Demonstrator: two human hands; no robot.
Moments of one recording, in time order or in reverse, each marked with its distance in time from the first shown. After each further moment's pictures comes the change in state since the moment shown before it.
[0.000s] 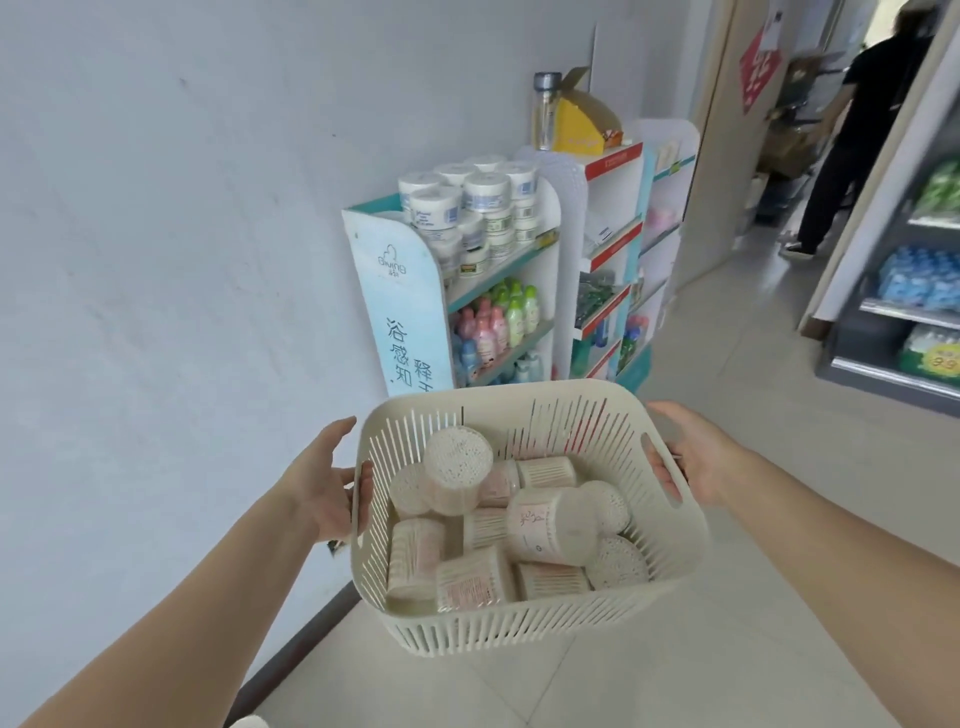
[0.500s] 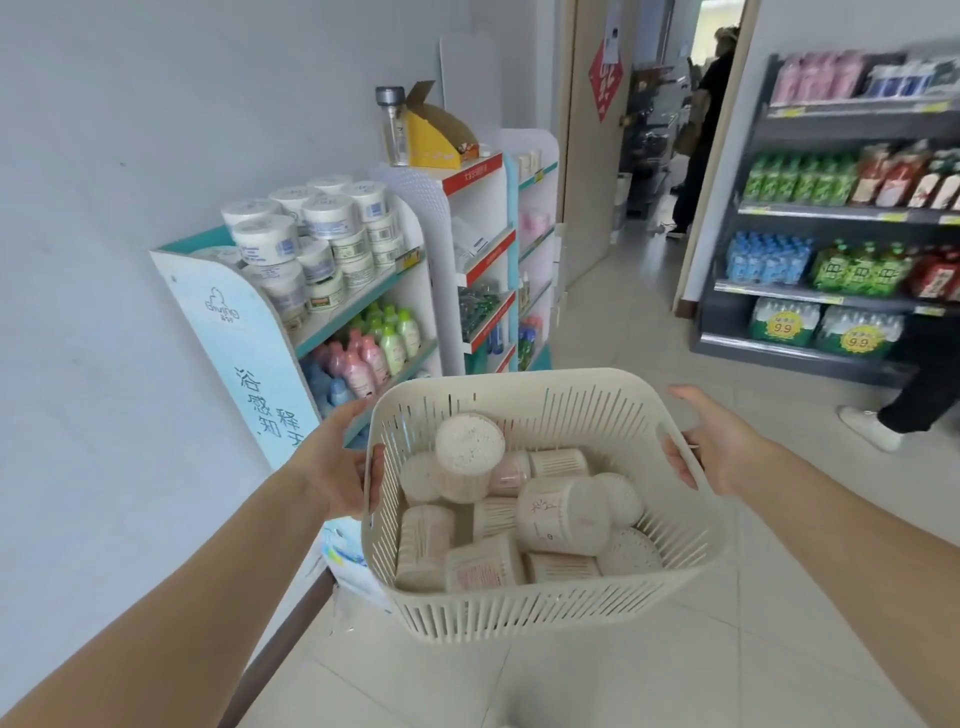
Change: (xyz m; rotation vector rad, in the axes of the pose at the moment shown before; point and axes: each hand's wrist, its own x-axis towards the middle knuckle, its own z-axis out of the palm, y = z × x) left_hand 0.049 0.003 0.193 0.209 -0.172 -0.032; right_hand -0.004 -0.028 -0.161 0.074 0.227 -0.012
